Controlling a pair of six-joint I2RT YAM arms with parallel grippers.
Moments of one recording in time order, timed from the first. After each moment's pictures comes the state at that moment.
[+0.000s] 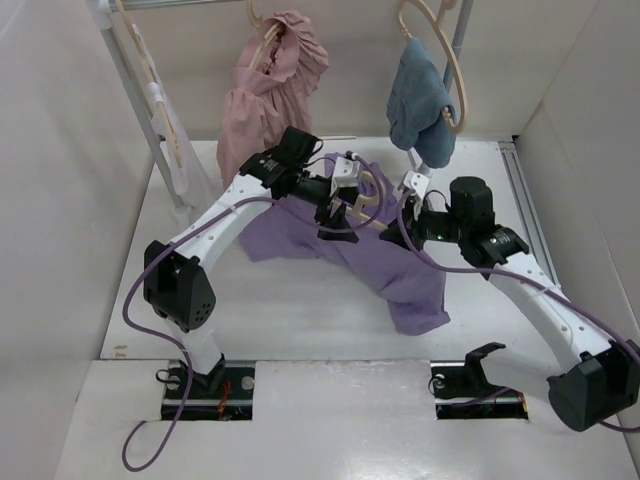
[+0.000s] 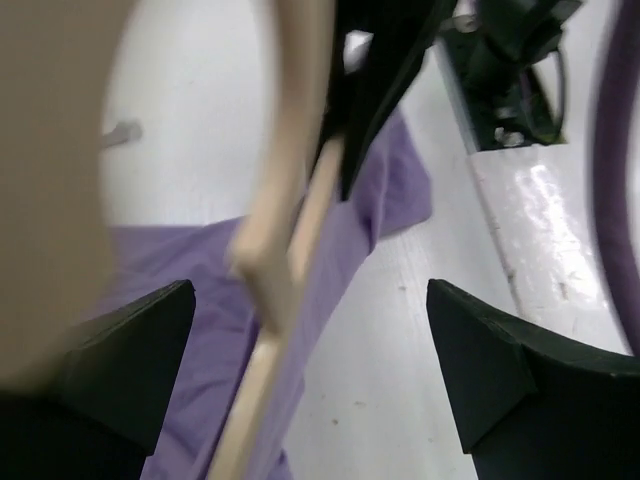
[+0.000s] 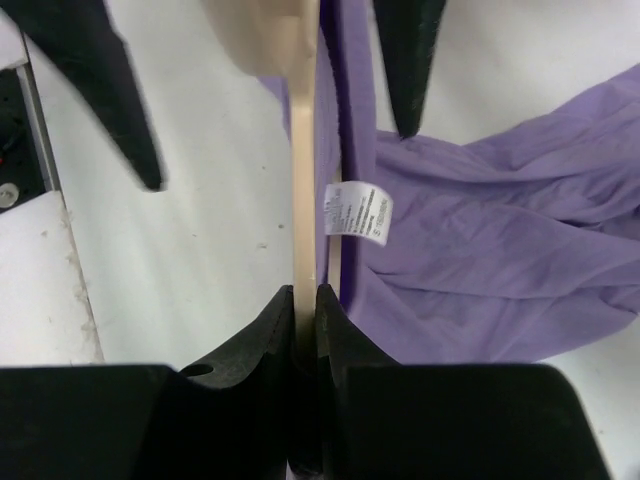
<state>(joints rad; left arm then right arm) -0.57 1.75 1.68 -0.79 1.12 0.72 0.38 1.12 0.97 -0.31 -0.73 -0.24</state>
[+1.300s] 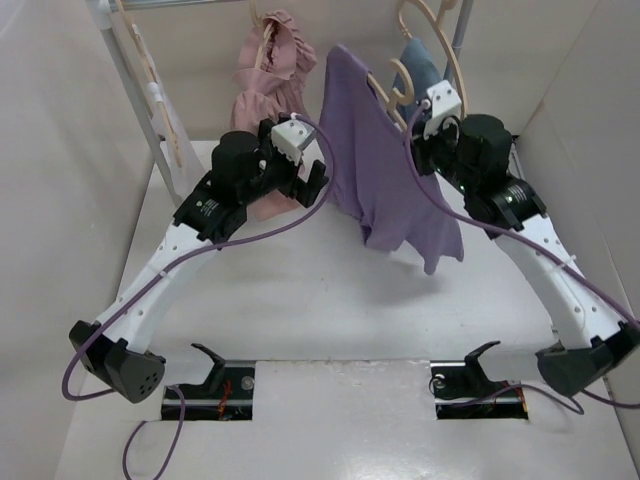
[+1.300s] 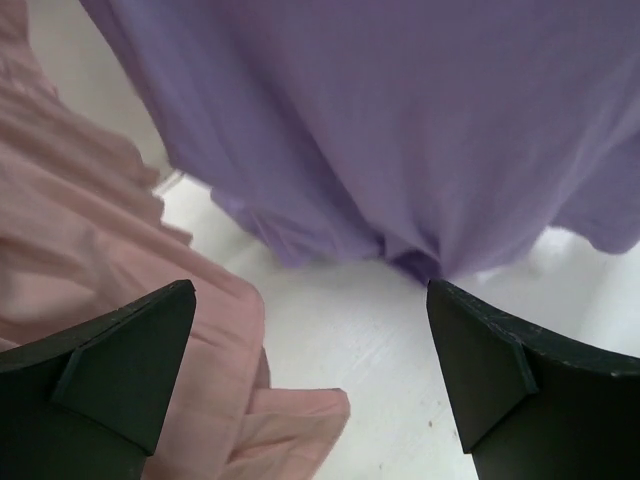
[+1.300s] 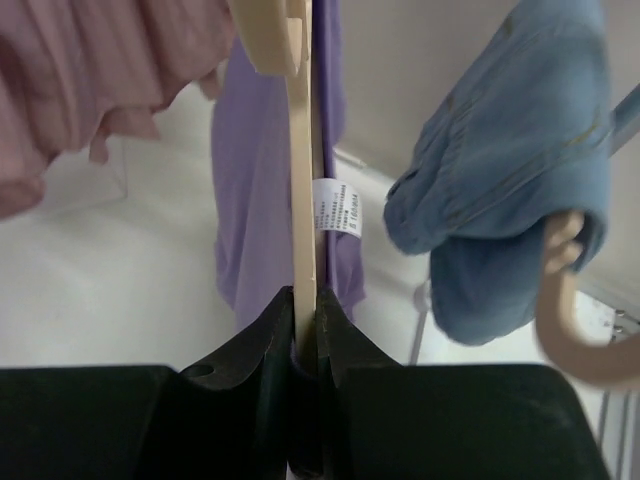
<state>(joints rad) -0.55 1.27 1.43 -0.36 0.21 0.17 0.47 1.27 1.50 -0.41 0.02 -0.16</state>
